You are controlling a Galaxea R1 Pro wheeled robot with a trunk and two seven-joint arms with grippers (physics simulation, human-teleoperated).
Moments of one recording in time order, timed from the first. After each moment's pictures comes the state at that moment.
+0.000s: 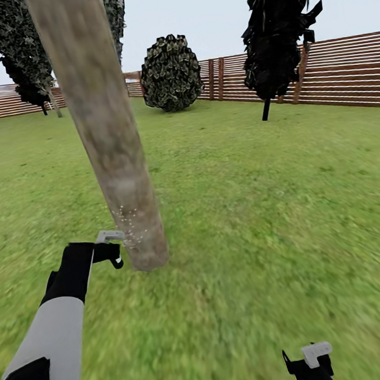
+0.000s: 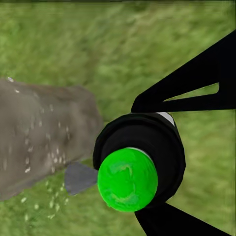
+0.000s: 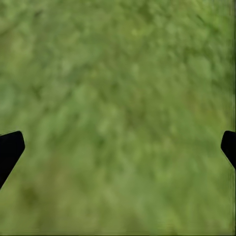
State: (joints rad) left arm -0.93 0.05 0.32 -0.85 -0.57 0.69 -0.47; right arm -0.41 -0.07 -0.40 -0.13 0.53 -0.58 -0.02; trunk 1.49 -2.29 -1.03
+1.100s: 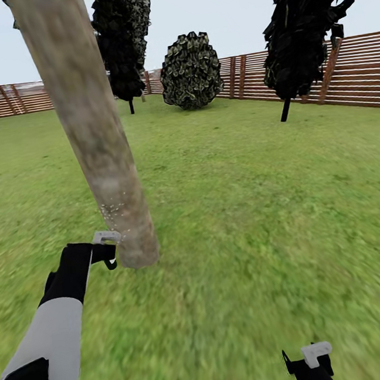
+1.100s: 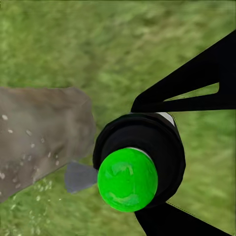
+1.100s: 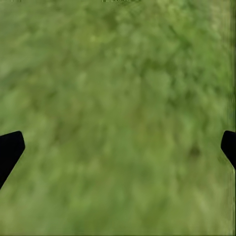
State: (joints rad) left arm -0.92 0.05 0.32 -0.85 -0.57 0.69 -0.40; right arm -0.41 -0.07 -0.40 -0.13 0.53 -0.58 -0.02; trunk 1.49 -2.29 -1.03
